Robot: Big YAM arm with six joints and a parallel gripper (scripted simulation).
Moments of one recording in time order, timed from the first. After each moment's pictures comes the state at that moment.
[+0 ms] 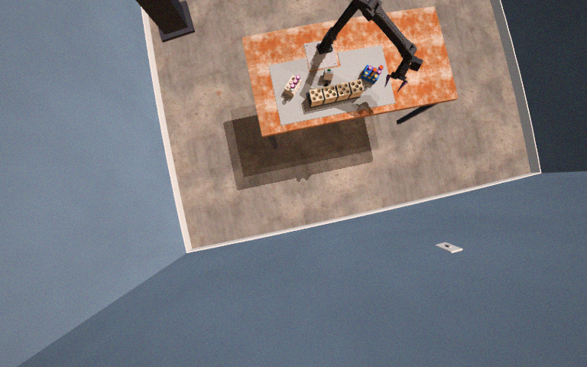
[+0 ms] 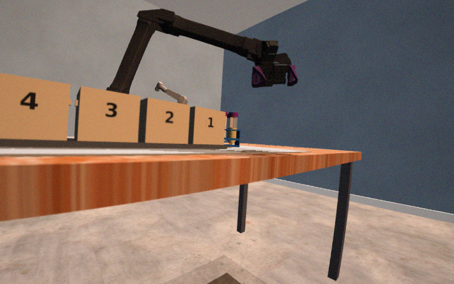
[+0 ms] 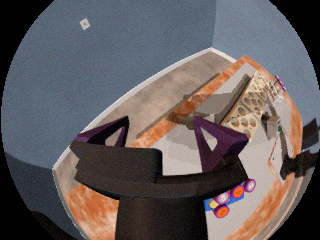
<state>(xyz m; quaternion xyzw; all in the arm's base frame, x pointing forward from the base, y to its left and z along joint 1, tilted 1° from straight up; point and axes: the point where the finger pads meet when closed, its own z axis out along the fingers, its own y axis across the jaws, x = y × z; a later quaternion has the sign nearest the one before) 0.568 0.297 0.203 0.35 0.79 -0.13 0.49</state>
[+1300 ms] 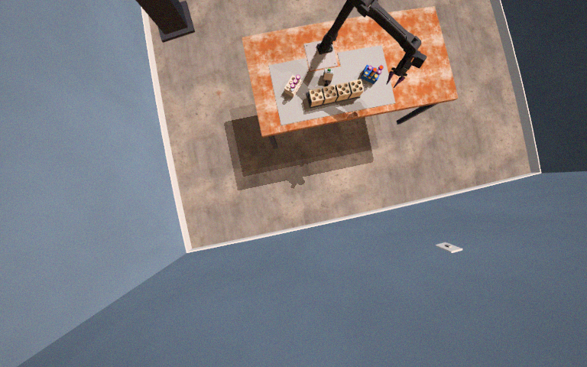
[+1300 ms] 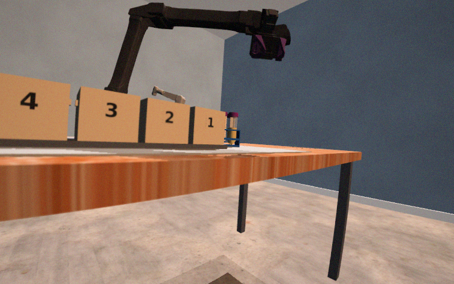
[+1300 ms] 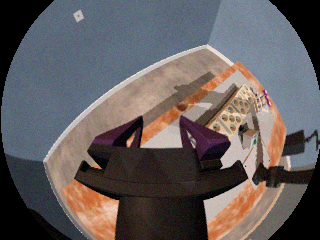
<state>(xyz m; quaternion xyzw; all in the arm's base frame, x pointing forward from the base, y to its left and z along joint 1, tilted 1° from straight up) 0.568 0.249 0.270 0.33 0.83 -0.16 0.43</state>
